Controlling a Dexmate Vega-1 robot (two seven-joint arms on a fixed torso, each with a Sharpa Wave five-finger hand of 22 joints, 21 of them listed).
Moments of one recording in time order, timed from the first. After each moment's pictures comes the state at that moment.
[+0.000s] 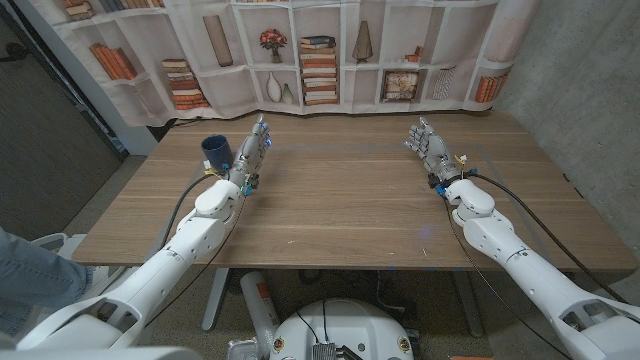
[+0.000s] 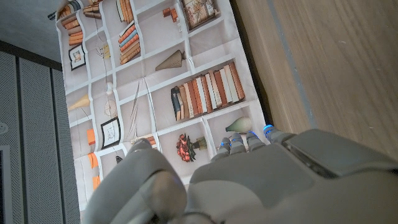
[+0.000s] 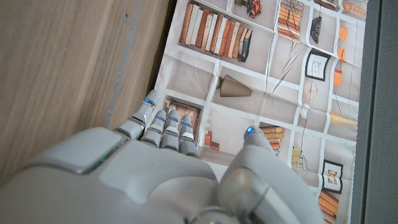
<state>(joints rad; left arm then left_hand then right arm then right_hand) 0.83 0.52 0.38 -1.34 -0.63 -0.27 -0.01 0.31 -0.09 0.14 0.14 0.28 -0.14 0.08 0.18 0.19 -0.14 0.04 0.18 0.20 -0.17 0.04 0.17 0.18 -0.17 -0.03 0.18 0.18 -0.86 -0.46 -0.31 -1.30 0.62 0.28 0.06 0.23 -0.02 0.24 -0.02 0.22 0.16 0.08 0.21 0.18 0.15 0.08 0.22 0.17 0.09 0.03 0.20 0.17 0.13 -0.04 0.56 0.17</state>
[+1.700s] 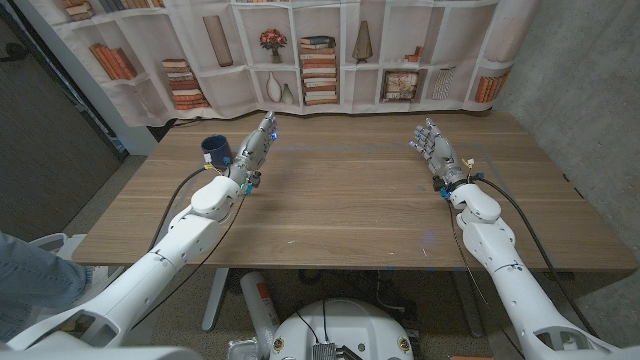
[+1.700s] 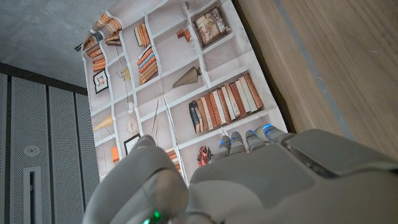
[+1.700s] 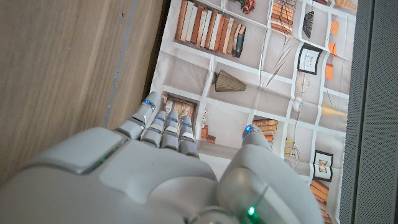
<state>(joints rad) 0.90 0.59 0.37 -1.51 -0.57 -0.24 0.01 0.34 -0.06 0.15 0.13 0.28 -0.12 0.08 0.20 0.19 -0.11 0.04 0.20 0.19 -0.17 0.04 0.19 0.18 -0.17 -0.03 0.19 0.18 -0.96 -0.23 -0.01 -1.40 0.37 0.18 0.22 0.23 -0.01 0.24 -0.02 0.22 0.16 0.08 0.20 0.18 0.15 0.09 0.22 0.18 0.09 0.02 0.19 0.17 0.12 -0.04 0.52 0.17</state>
